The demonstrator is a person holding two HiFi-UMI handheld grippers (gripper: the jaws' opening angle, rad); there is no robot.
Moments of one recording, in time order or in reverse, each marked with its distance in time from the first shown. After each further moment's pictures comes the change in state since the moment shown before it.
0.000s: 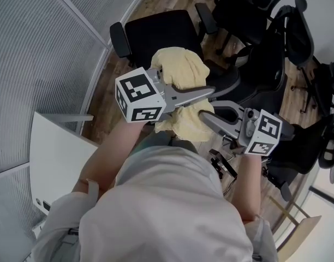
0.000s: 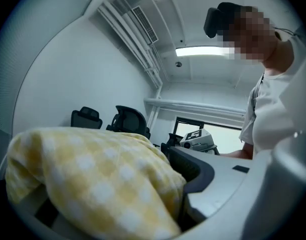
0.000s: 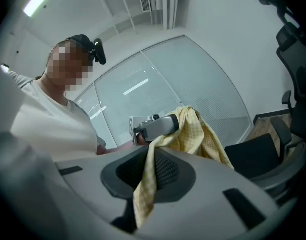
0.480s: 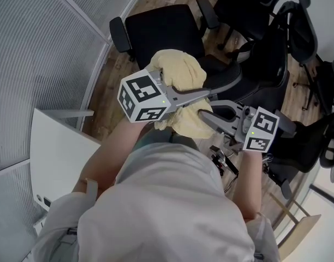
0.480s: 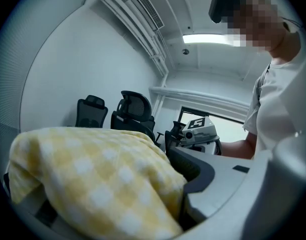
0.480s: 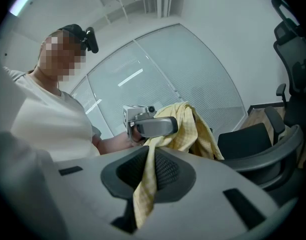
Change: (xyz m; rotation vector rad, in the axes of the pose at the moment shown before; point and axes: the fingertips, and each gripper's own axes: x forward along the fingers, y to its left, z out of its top) left arm 0.005 0.008 -0.046 -0.039 0.146 0.055; right arm -0.006 -0.018 -0.037 0.055 0.122 -0.039
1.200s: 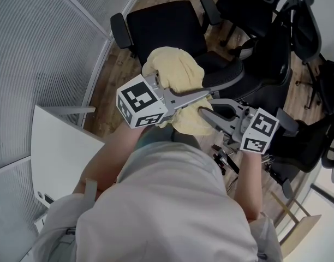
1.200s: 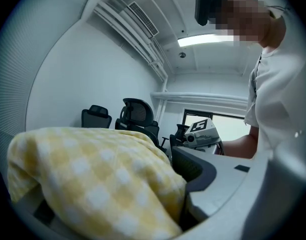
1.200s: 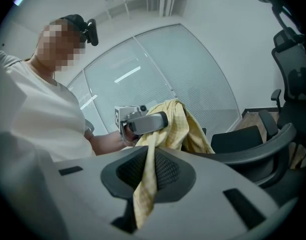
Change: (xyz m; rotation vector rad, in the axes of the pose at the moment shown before) left arm -0.007 0.001 -0.001 0.070 -0.081 0.066; right arm 0.001 -0.011 -0.013 -0.032 0.018 -0.068
